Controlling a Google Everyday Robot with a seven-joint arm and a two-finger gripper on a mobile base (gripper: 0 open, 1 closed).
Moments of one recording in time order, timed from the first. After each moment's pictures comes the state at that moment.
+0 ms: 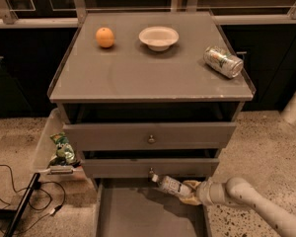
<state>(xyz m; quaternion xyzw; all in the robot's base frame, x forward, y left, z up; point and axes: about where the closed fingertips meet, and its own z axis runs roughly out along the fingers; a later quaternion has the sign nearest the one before) 0.540 -0.202 0.287 -0.50 0.76 0.21 0.36</state>
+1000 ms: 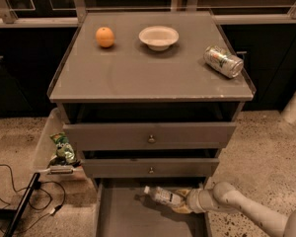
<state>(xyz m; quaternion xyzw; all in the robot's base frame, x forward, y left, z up) 0.520 -0.170 0.233 -0.53 0.76 0.22 0.32</state>
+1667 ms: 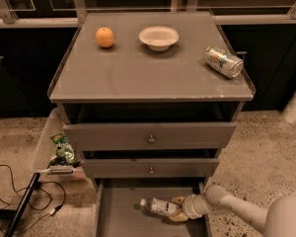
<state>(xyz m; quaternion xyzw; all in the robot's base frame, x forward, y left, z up) 0.497 -0.152 0.185 -0.56 0.74 0.24 0.27</state>
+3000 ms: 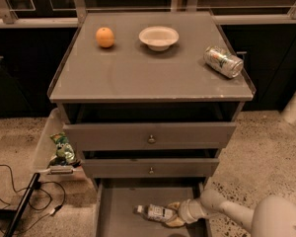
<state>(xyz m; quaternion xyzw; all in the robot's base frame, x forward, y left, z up) 0.486 -0.137 0.142 -0.57 0.74 0.26 0.25</state>
